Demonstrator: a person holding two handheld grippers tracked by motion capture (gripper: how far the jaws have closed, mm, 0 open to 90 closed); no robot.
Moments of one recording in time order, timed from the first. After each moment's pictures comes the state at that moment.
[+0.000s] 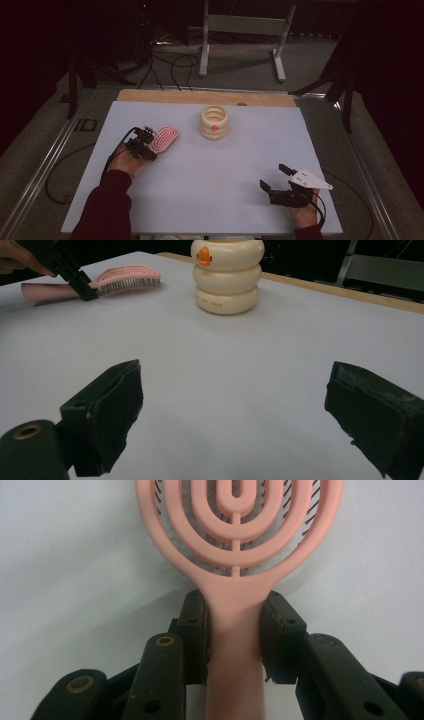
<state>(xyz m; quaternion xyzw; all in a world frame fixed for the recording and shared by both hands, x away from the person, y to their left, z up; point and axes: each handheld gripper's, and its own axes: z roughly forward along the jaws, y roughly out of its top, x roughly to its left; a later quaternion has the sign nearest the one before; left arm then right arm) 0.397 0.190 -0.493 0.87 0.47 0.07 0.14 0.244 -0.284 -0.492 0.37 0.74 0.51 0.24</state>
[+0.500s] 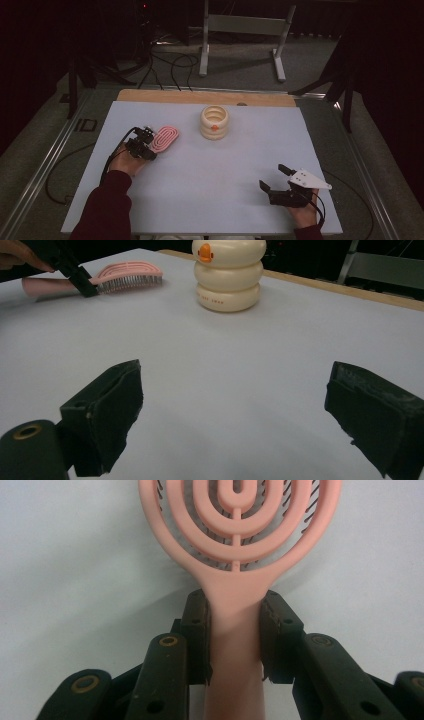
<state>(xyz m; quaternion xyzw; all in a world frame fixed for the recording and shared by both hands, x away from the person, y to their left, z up) 0.395 0.190 -0.490 0.86 0.47 0.08 0.14 0.244 -0.283 -0.493 0.37 0.74 0.51 0.23</state>
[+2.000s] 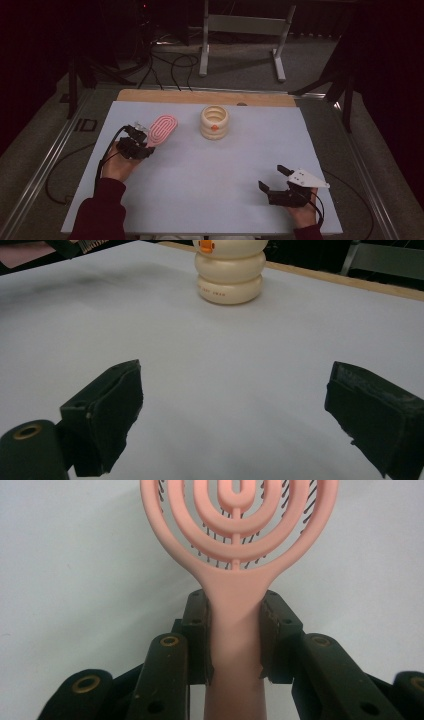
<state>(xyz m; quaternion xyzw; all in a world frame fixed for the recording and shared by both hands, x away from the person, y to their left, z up) 0.361 0.200 -0.452 0.84 0.46 0.15 0.24 0.246 -0.281 -0.494 0.37 0.75 0.50 0.22</state>
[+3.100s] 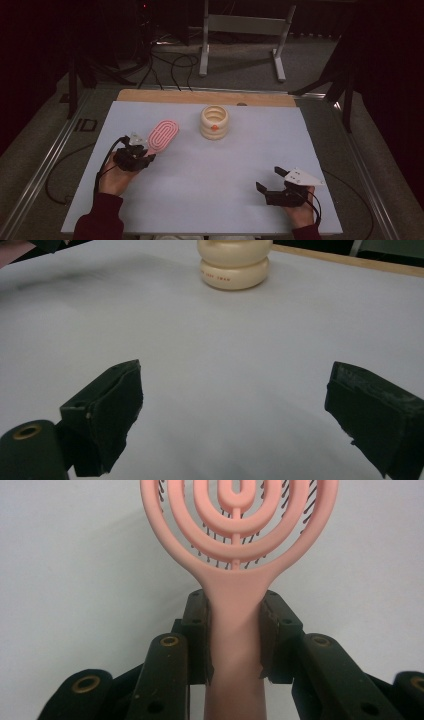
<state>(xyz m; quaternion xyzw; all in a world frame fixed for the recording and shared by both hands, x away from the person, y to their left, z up) 0.328 0.201 -0.462 0.84 0.42 0.17 0.29 0.249 -0.276 -0.500 0.39 0.76 0.48 0.20</state>
